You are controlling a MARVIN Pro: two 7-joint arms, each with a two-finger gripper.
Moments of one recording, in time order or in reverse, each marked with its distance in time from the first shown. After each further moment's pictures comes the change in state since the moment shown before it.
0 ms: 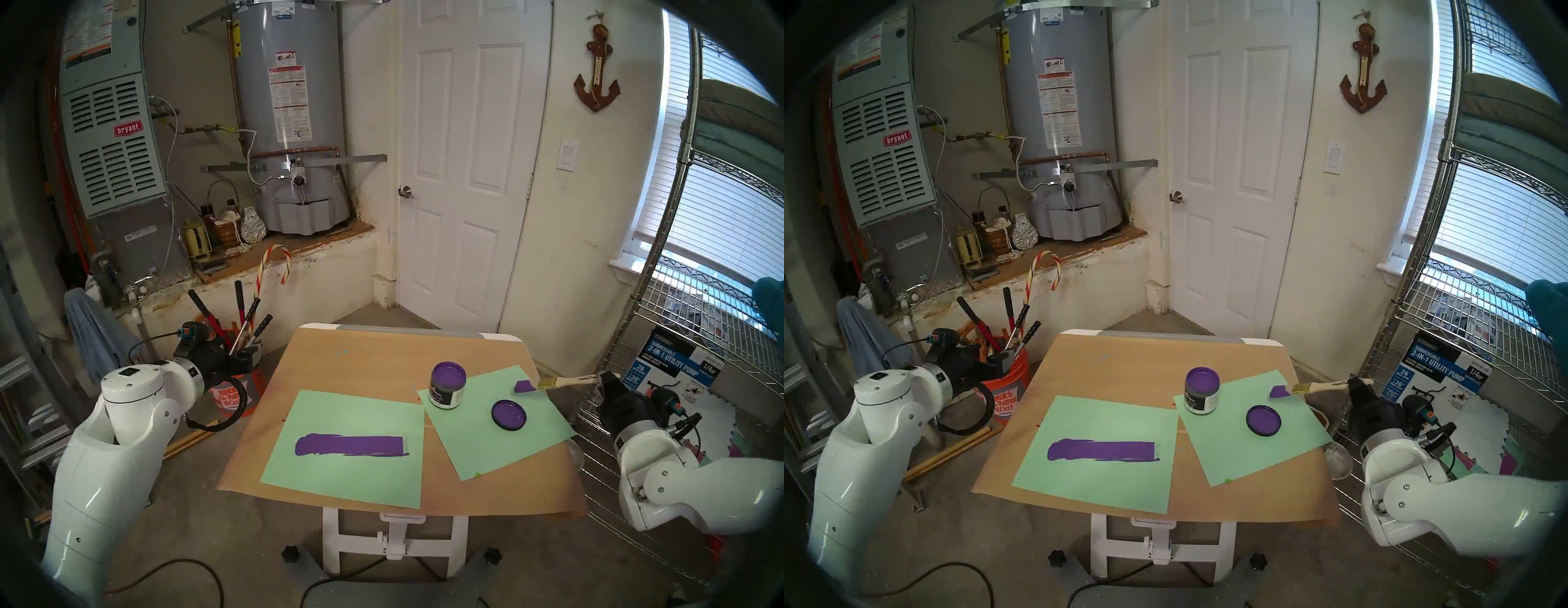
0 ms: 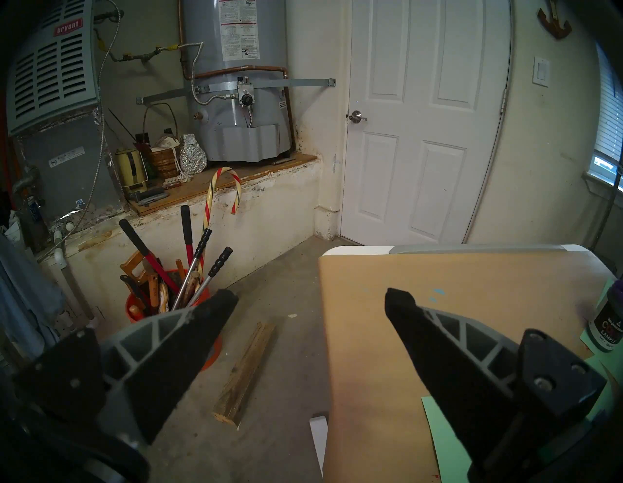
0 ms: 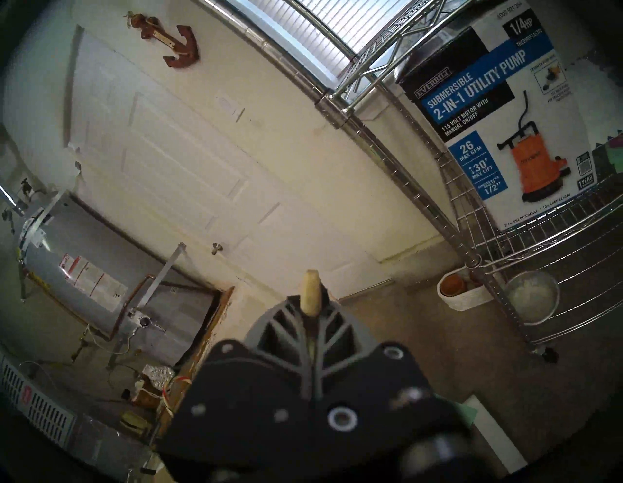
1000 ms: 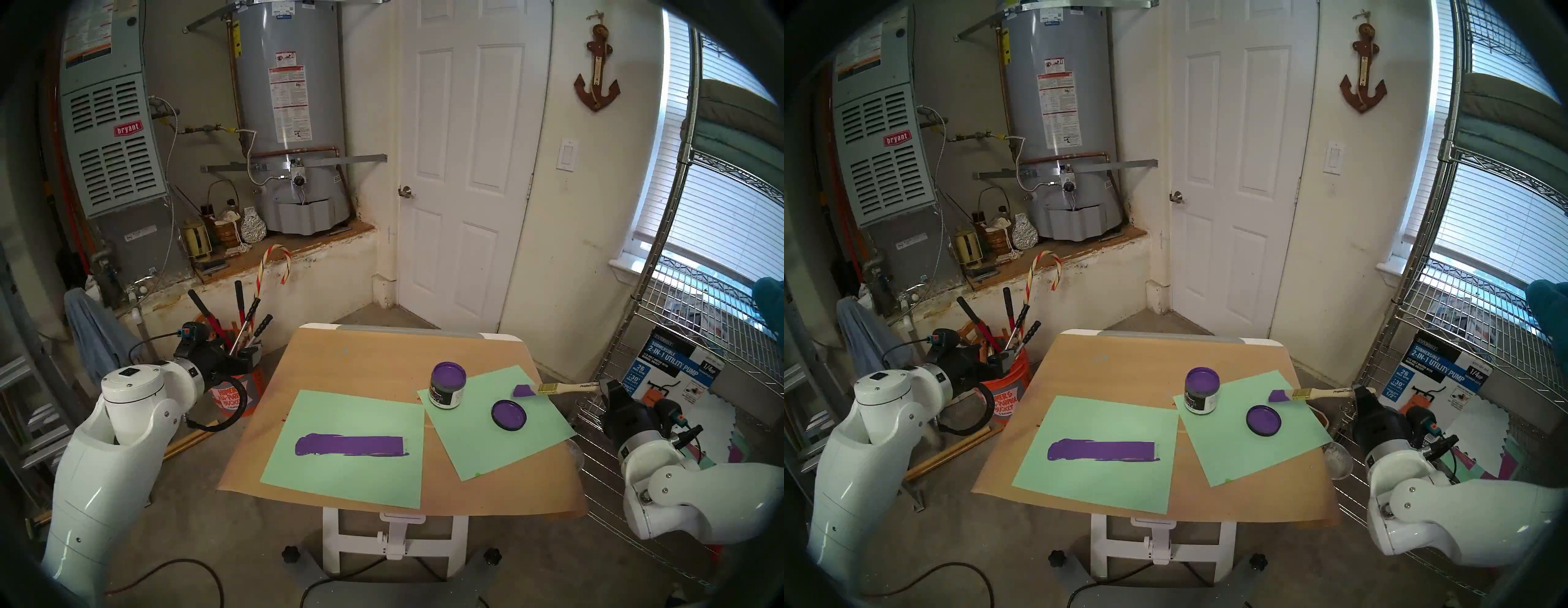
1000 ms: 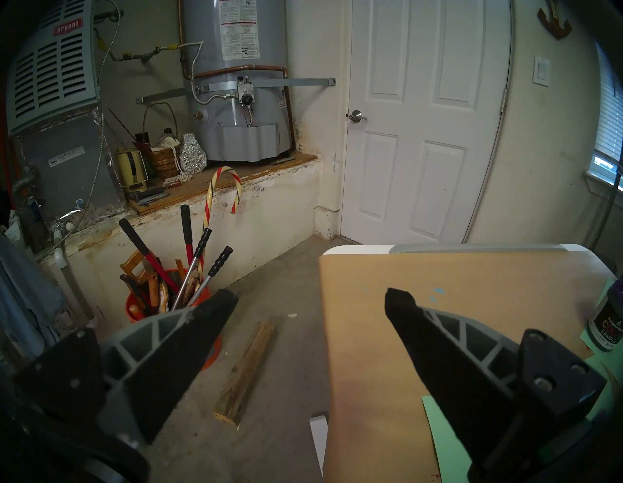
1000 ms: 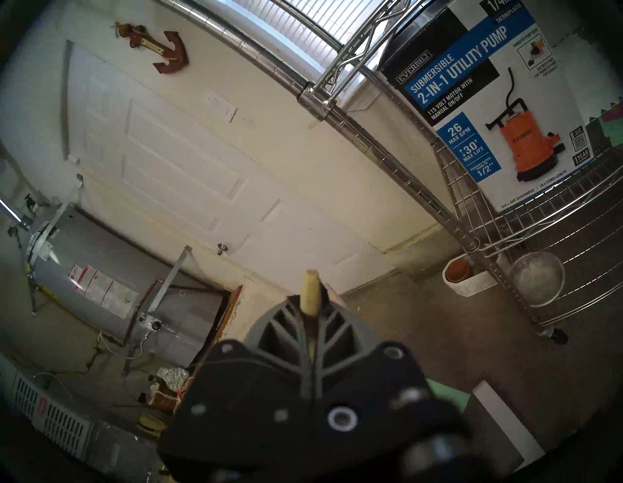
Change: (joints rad) left arm 0.000 0.000 0.001 0.001 0.000 0.000 0.000; right arm -0.138 -0.021 0.104 0.007 0.149 0.000 0.198
